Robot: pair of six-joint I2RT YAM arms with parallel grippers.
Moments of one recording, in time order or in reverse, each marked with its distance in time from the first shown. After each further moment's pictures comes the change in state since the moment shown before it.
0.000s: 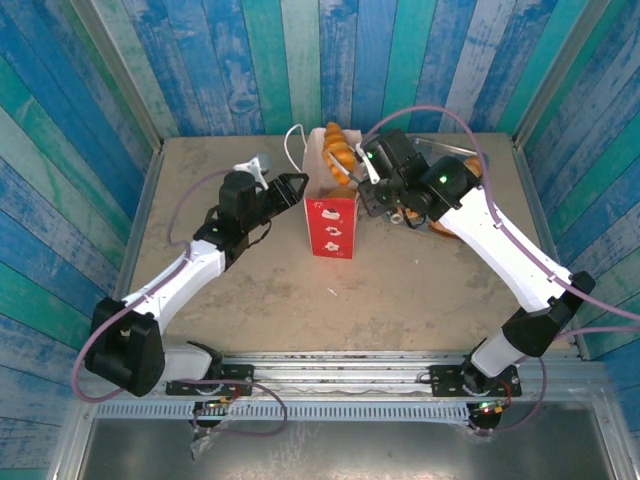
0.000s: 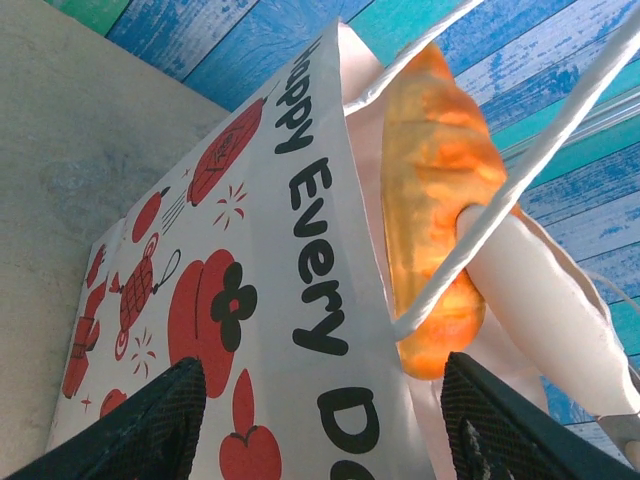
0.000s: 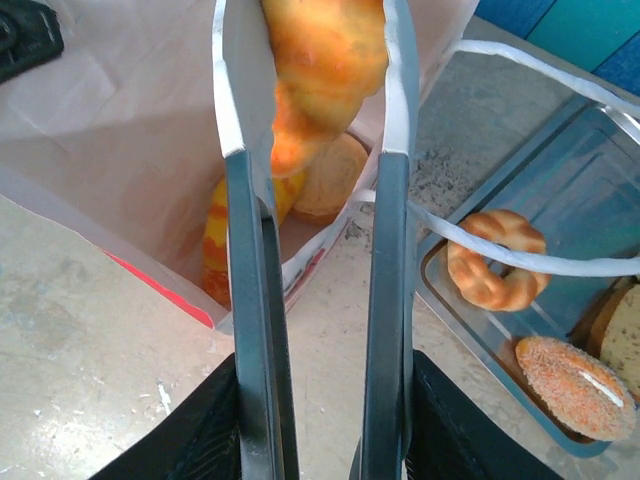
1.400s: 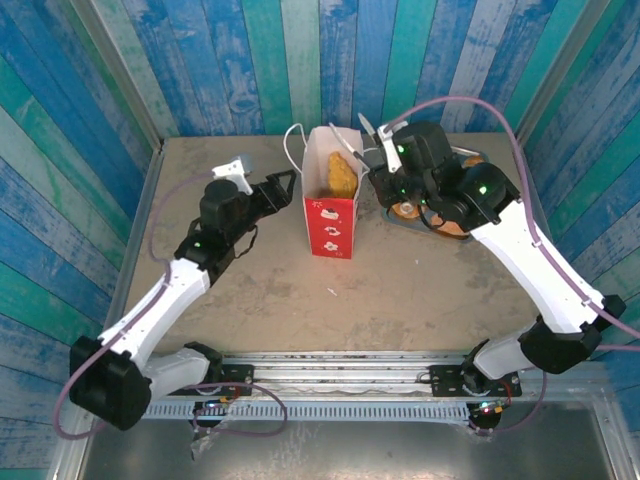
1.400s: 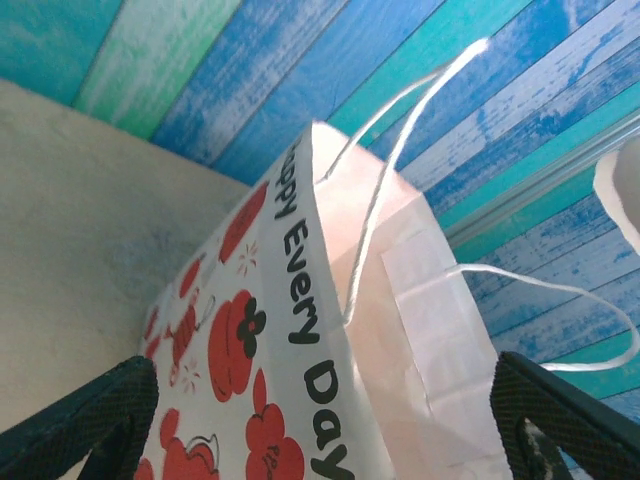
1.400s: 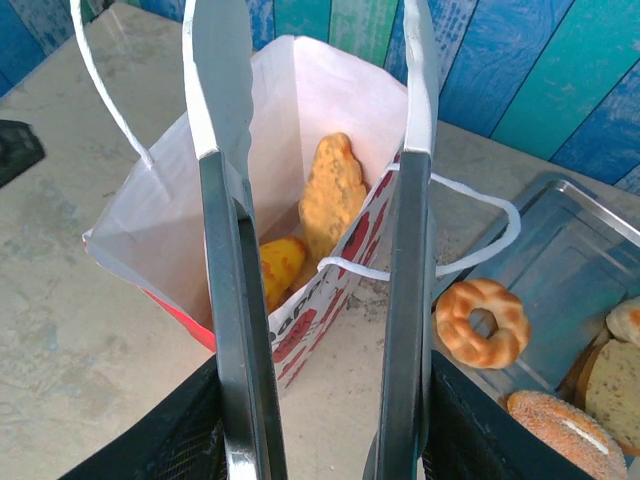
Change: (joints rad) left arm 0.000 -0.213 -0.042 -0.078 -0.144 0.135; right arm -0.008 -0.128 0.021 0.086 0.010 0.021
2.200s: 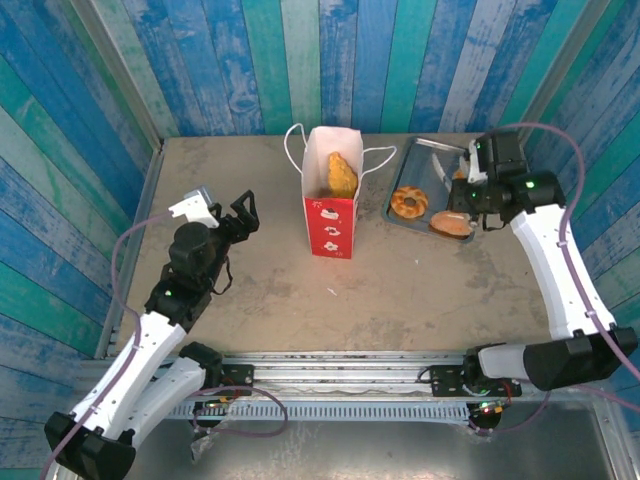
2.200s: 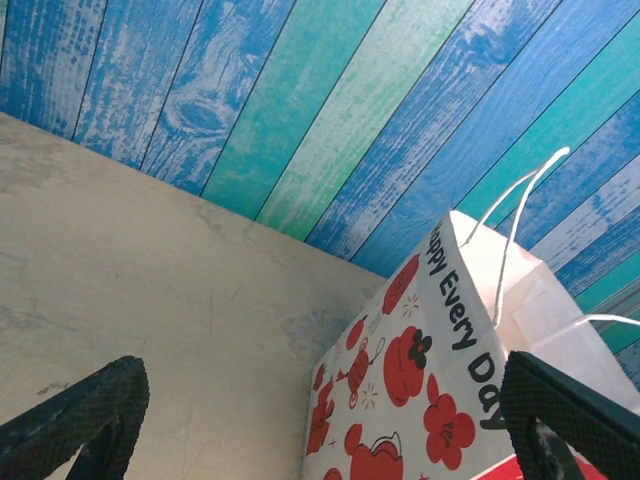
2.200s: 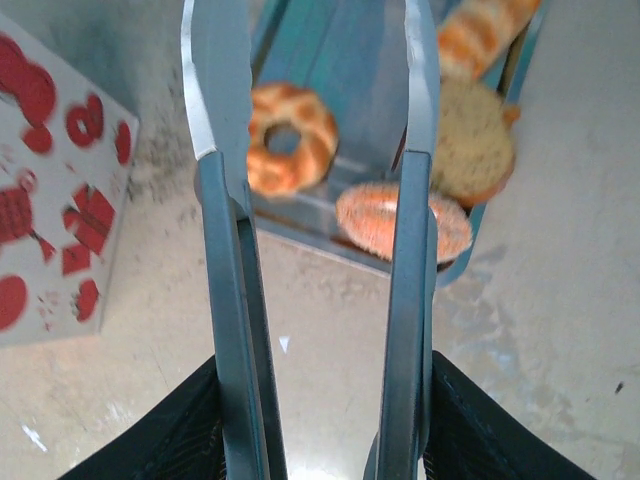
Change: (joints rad) left arm 0.000 -0.368 -0.195 -0.134 -0.335 0.149; right arm -0.561 -0.110 -0.365 -0.078 -0.202 0.012
